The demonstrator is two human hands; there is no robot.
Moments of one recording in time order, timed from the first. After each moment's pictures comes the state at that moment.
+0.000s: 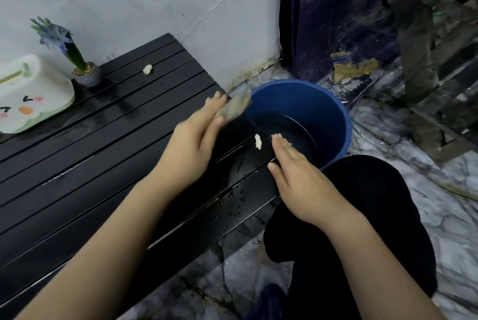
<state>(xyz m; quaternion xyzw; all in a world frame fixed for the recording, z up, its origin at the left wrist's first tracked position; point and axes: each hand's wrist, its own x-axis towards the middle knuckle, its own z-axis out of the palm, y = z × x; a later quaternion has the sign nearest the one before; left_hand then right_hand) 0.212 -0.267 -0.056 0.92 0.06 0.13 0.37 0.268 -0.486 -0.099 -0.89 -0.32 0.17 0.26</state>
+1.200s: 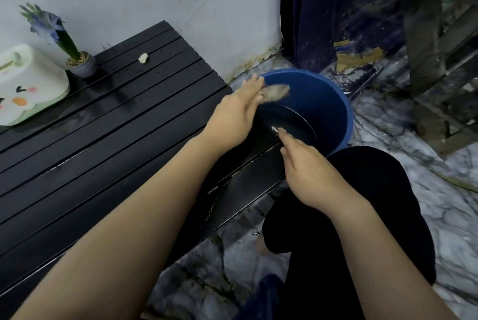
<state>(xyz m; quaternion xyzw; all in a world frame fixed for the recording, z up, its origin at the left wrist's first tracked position) 0.289 -0.303 -0.082 0.93 0.05 0.07 0.35 0.280 -0.492 -0.097 -0.90 -0.28 0.18 0.30</state>
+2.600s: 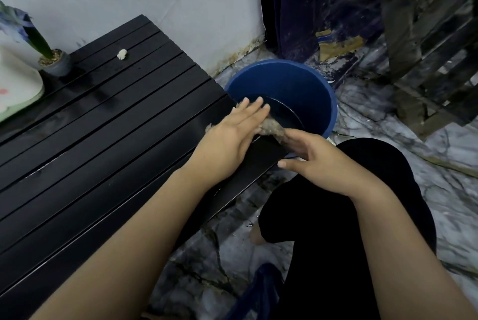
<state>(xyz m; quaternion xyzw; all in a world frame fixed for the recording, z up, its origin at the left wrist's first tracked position) 0.233 -0.329 -0.081 0.97 -0.08 0.02 0.25 0.291 -0.533 -0.098 -0.77 -0.25 0.32 0.49</state>
